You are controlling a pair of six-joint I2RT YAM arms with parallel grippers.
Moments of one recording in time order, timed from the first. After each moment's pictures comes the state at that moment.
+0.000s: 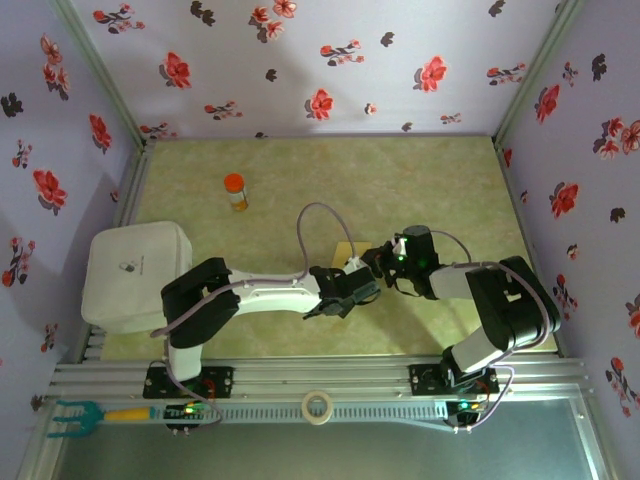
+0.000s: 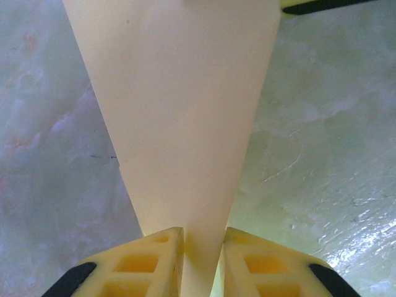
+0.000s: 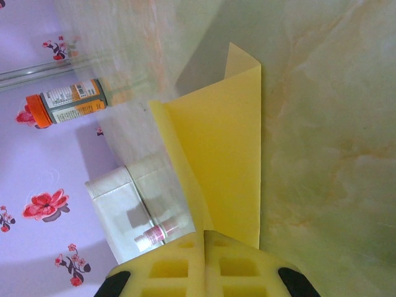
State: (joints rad) left arm -1.24 1.88 1.22 -0.55 -0.46 -0.41; right arm 0.35 1.54 0.44 0.44 -0.63 1.32
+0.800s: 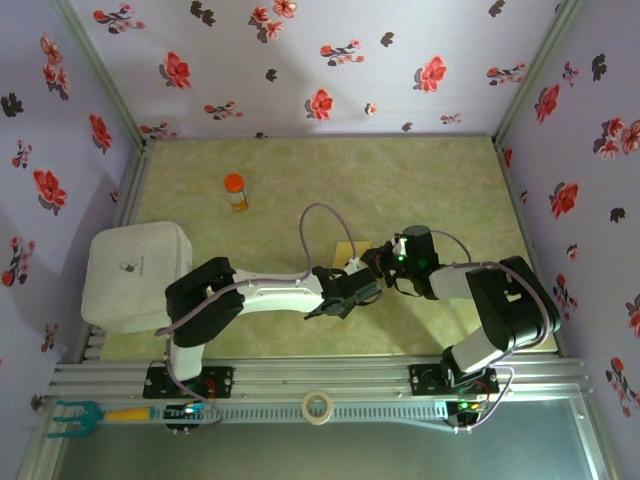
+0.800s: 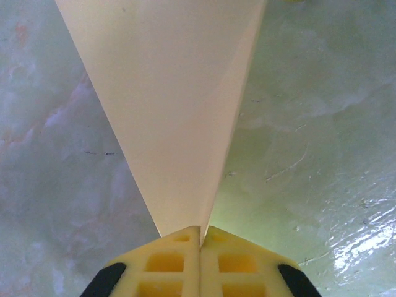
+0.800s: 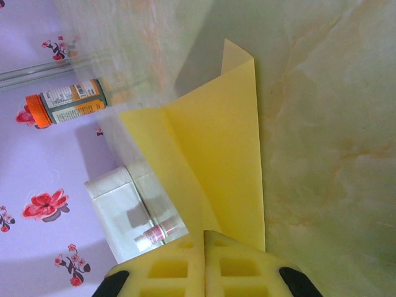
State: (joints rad) left arm -1.24 1.91 1.22 -0.57 -0.47 -0.42; right arm 0.35 1.54 0.44 0.44 -0.63 1.32
